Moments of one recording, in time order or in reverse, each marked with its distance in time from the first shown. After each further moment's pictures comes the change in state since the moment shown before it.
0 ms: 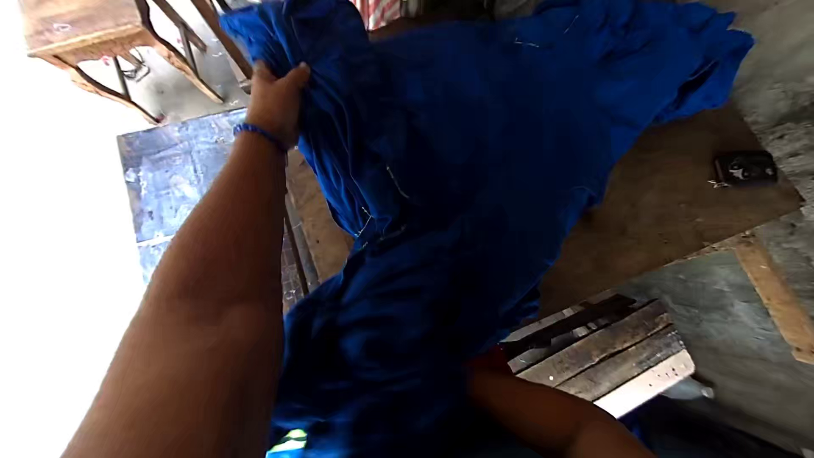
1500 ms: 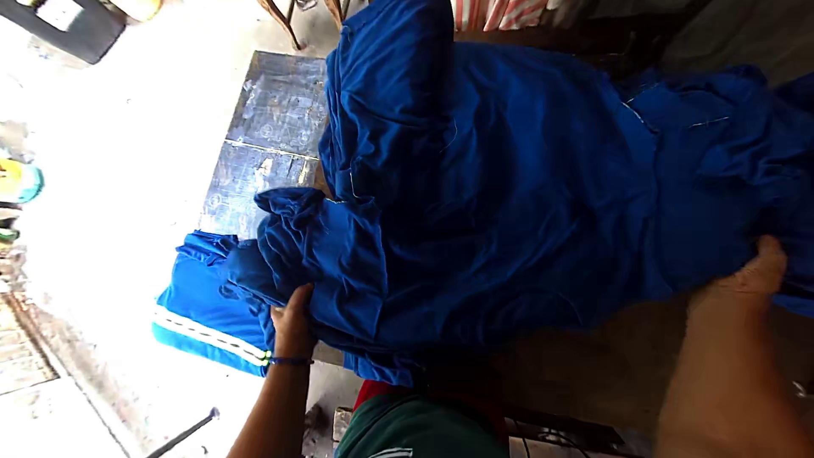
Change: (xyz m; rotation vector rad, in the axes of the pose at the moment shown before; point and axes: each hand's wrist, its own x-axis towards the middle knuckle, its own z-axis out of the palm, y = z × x) left_hand -0.346 -0.079 0.120 -0.248 1.008 -0.406; right_hand 0.127 0.349 -0.386 1.158 0.964 -0.538
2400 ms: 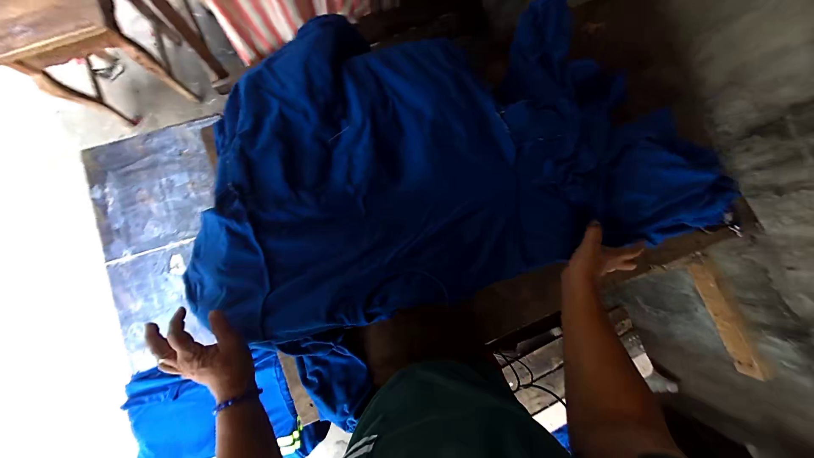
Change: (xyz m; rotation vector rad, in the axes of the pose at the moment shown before) left_hand 0.110 0.074 -0.010 0.797 -0.175 0.720; right_hand -0.190 0.014 0.002 -0.683 0.837 0.116
